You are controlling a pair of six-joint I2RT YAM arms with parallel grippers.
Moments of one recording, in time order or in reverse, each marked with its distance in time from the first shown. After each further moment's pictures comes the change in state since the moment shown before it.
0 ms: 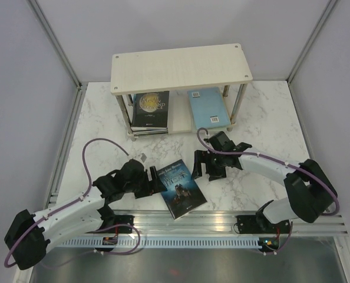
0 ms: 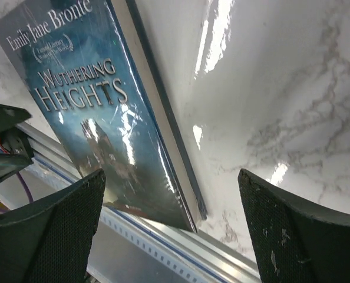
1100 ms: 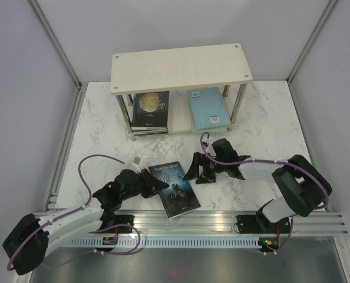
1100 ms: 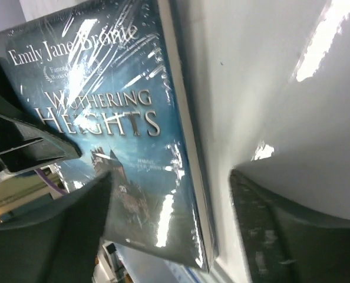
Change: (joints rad) left arm 0.002 -0.059 -0.335 0.623 0.035 -0.370; right arm -0.017 0.134 -0.235 0.659 -0.276 0.179
